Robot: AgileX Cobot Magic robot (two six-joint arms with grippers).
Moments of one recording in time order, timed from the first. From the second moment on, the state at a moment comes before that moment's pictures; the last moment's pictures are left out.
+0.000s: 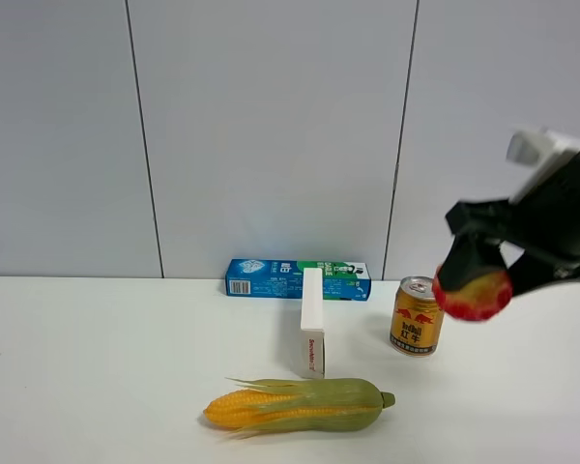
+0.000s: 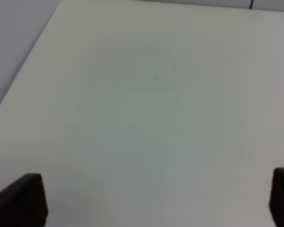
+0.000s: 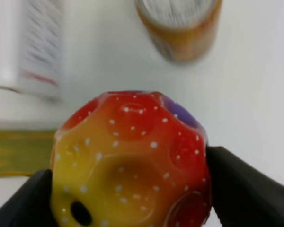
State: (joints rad) left arm 0.16 -0.01 -0.51 0.01 1.06 -0.02; right arm 0.28 1.34 -0.85 0.34 0.50 -0.08
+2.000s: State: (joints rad) left arm 0.16 -0.01 -0.51 0.01 1.06 -0.02; right arm 0.69 2.56 -2.32 0.07 1.10 -0.20
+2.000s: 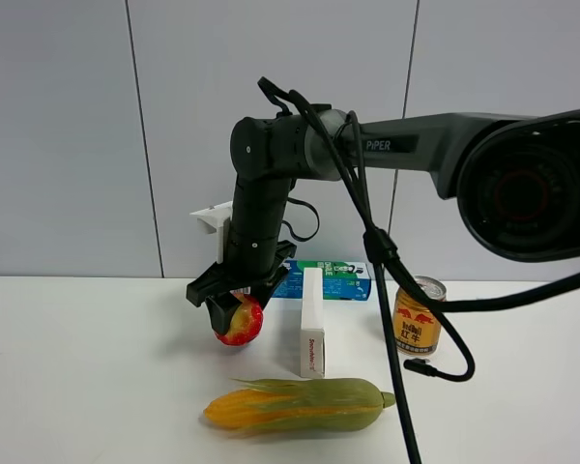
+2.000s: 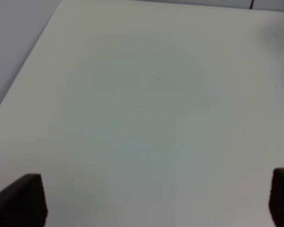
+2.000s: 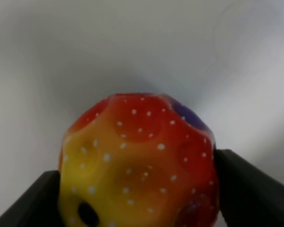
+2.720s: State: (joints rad) left arm 0.16 -0.01 -0.51 0.01 1.06 -0.02; right arm 0.69 2.56 -2.32 0.08 1.07 -0.16
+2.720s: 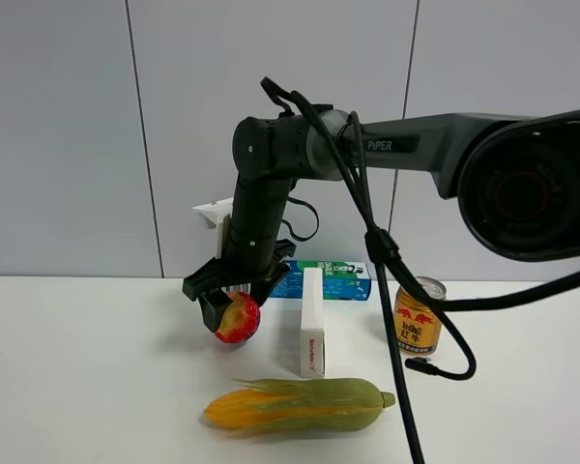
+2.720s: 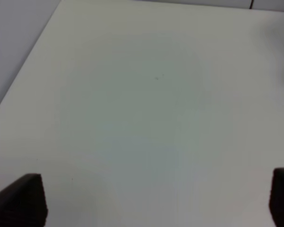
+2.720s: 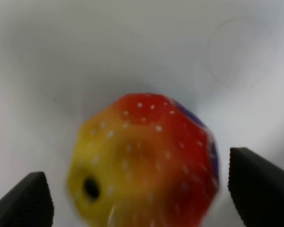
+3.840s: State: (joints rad) left arm 0.16 -0.01 -0.51 0.01 1.06 -0.02; right arm 0.69 1.78 -2.32 -0.30 1.21 -0.12
